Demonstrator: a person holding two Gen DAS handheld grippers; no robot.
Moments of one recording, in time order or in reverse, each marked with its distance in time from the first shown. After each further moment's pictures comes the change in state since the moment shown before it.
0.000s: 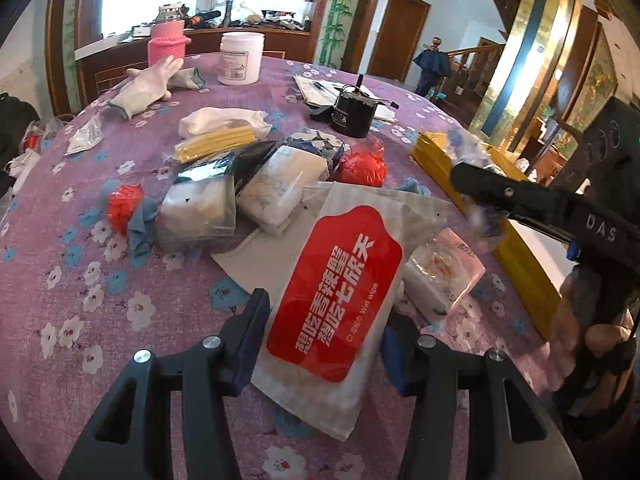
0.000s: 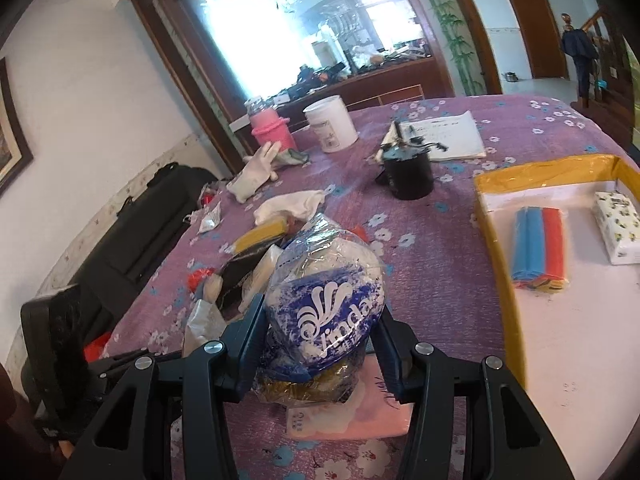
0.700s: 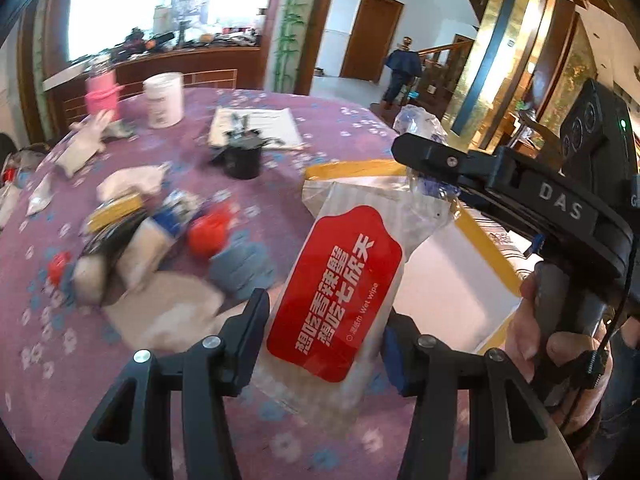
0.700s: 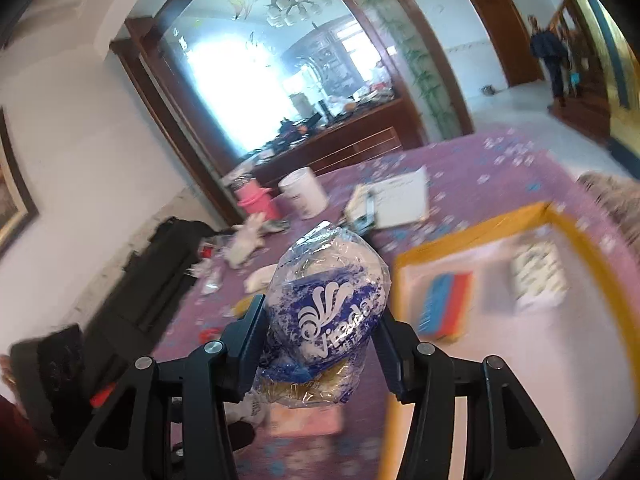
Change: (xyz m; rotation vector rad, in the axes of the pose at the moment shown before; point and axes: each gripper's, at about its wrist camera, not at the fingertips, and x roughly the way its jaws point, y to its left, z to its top) left arm -0.019 -0.146 0.050 0.073 -0.017 -0.071; right arm -0.105 -0.051 0.052 0.068 -0.138 -0.020
